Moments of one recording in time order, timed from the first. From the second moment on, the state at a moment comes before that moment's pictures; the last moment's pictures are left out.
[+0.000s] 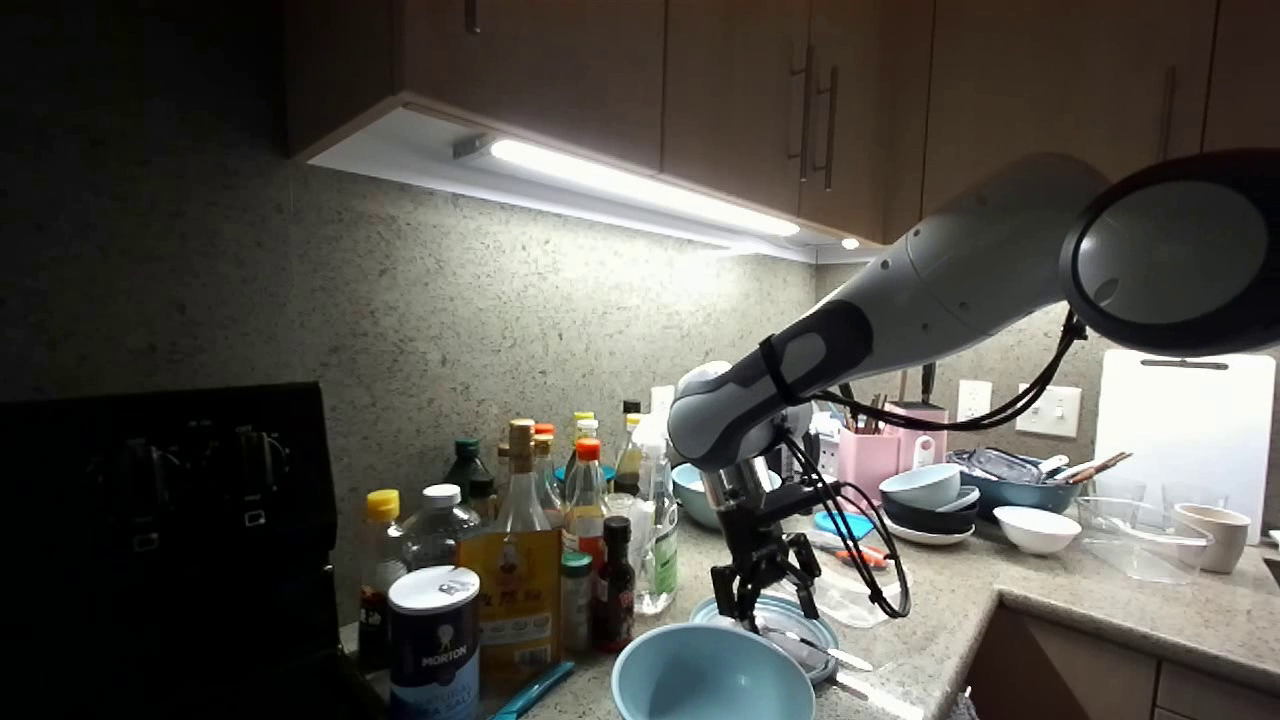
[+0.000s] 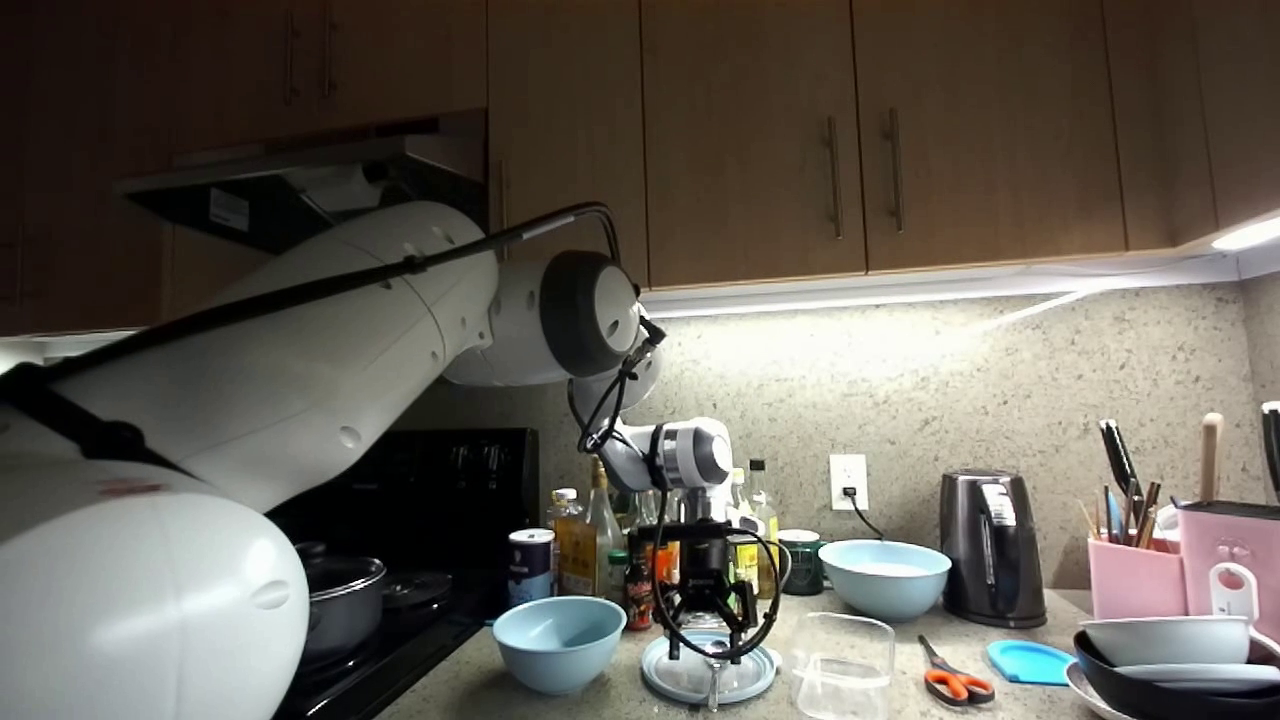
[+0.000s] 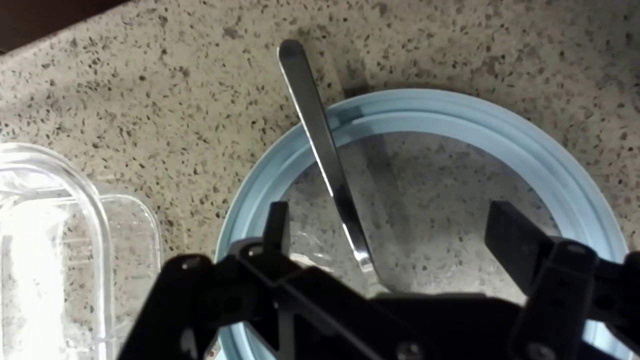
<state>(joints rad) 0.12 0.84 -0.03 -1.31 -0.09 1.76 0.14</state>
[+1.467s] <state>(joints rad) 0.05 0.92 -0.01 -1.19 -0.04 1.67 0.08</state>
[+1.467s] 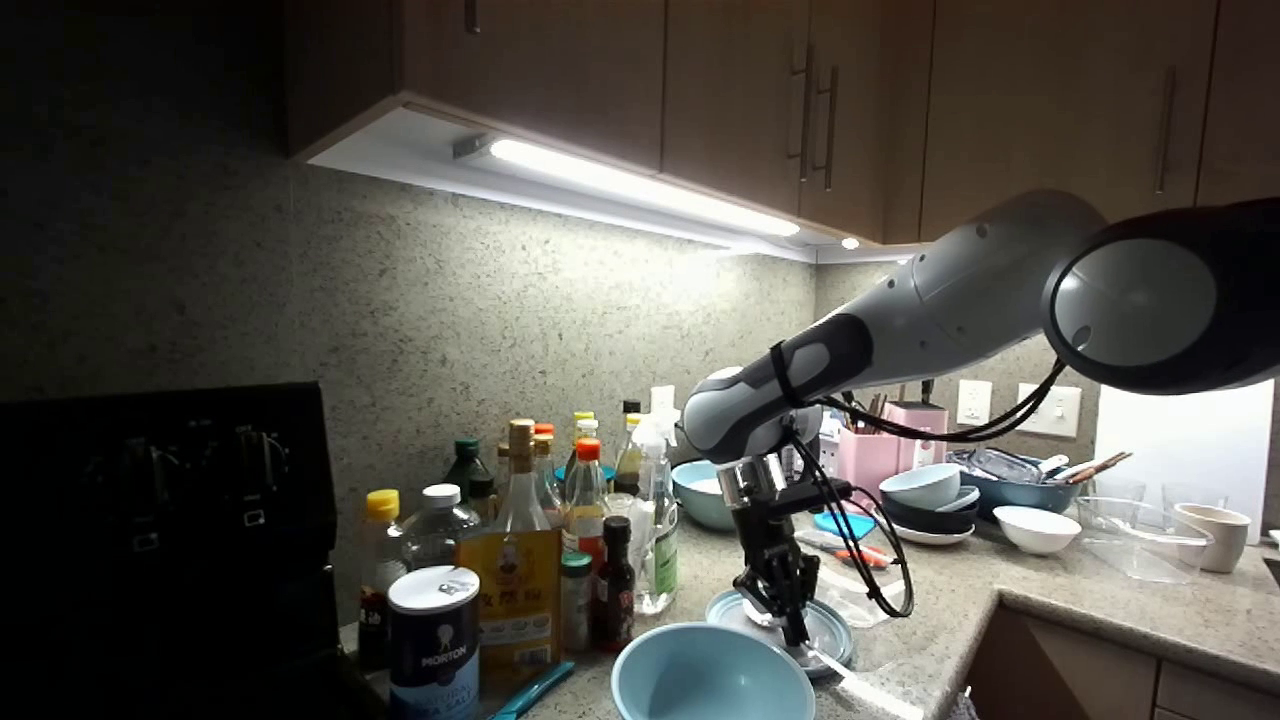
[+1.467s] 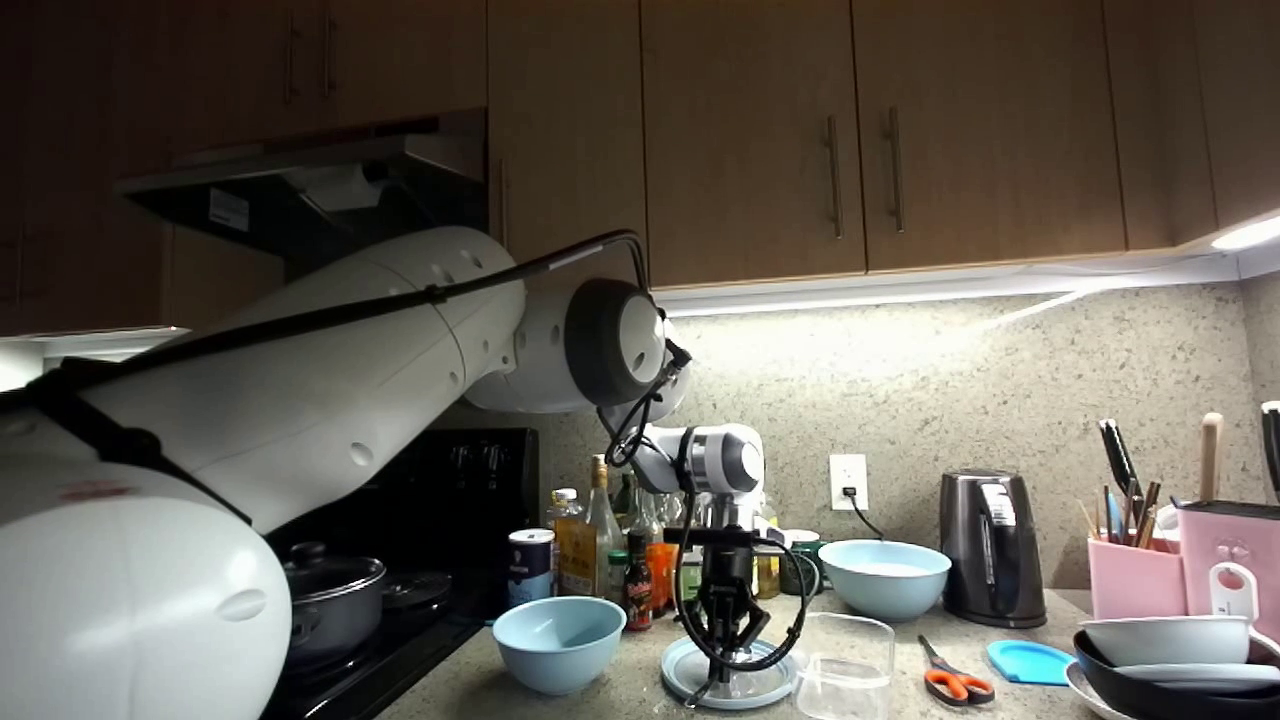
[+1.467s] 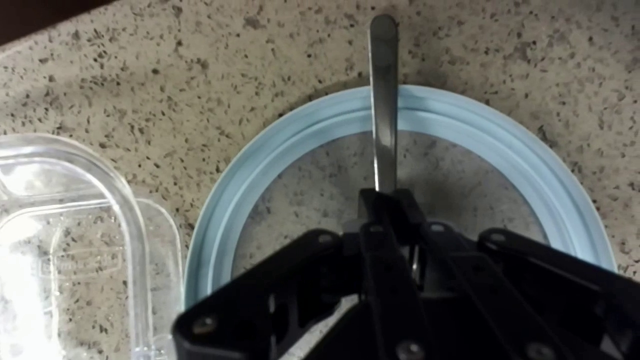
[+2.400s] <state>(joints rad) 0.12 0.67 -0.02 -1.45 0.11 1.85 0.51</state>
